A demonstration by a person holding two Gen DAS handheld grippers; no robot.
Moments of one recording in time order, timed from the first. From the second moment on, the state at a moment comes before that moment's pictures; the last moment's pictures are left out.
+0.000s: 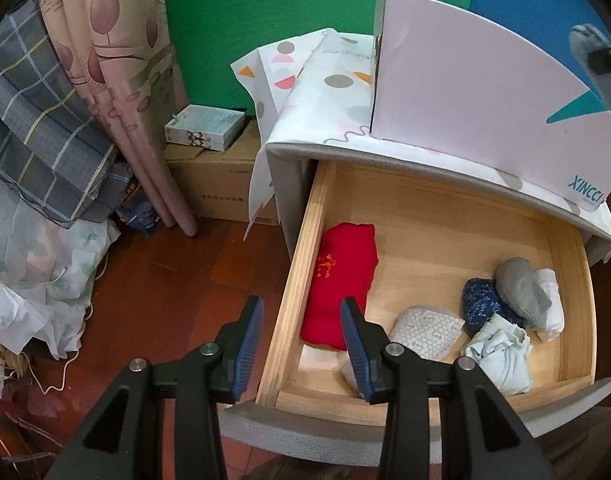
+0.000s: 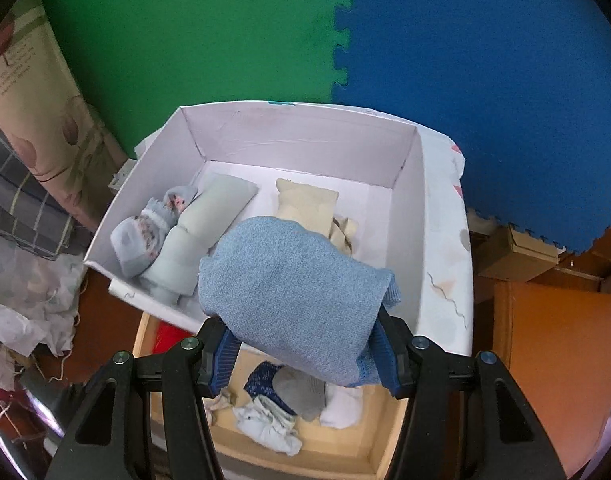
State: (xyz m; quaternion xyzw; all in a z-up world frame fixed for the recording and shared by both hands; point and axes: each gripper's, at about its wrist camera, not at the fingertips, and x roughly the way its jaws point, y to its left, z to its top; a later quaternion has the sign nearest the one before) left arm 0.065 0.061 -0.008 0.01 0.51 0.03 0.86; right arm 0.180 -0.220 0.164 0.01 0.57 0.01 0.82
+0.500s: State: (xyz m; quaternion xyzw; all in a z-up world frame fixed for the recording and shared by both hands) left arm 0.066 0.060 -0.009 0.01 0.51 0.02 0.86; right arm 0.213 -0.217 0.108 0.00 0.61 -0.01 0.79
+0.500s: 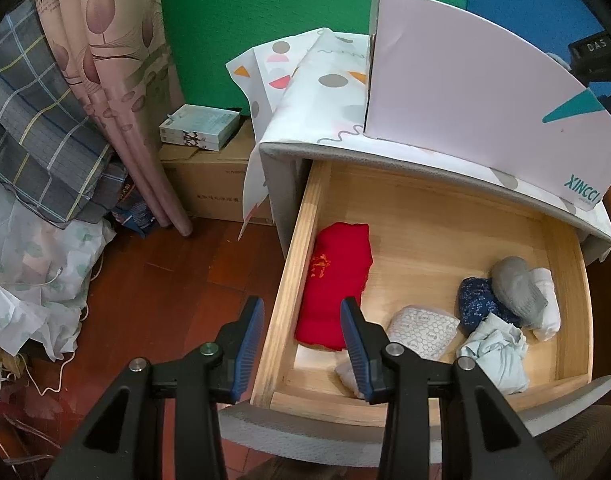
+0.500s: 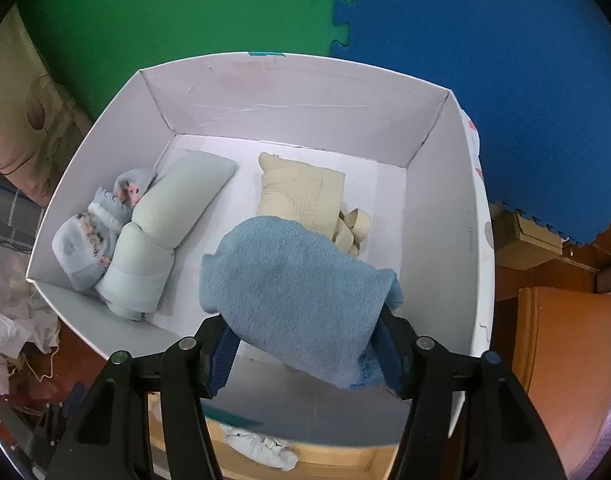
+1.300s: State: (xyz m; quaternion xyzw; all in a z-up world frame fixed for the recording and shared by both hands) left arm 0.067 0.059 -0.012 0.01 0.51 0.02 0.86; right arm 0.104 -0.211 0.144 -0.01 0.64 0.05 0.77
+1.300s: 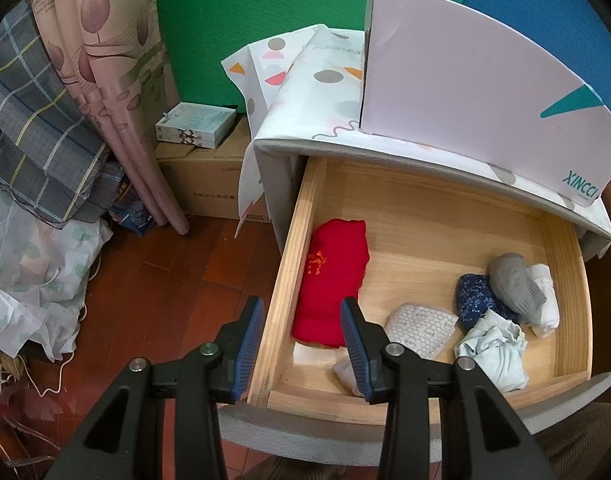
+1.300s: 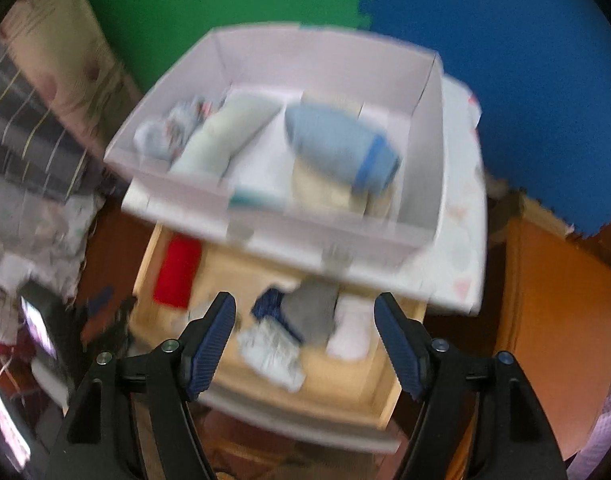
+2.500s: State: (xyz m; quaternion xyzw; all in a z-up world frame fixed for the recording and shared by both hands) left arm 0.068 0.060 -0.013 0.00 0.52 0.01 0.85; right arm 0.066 -0.147 -0.125 -0.03 0.81 0.01 0.59
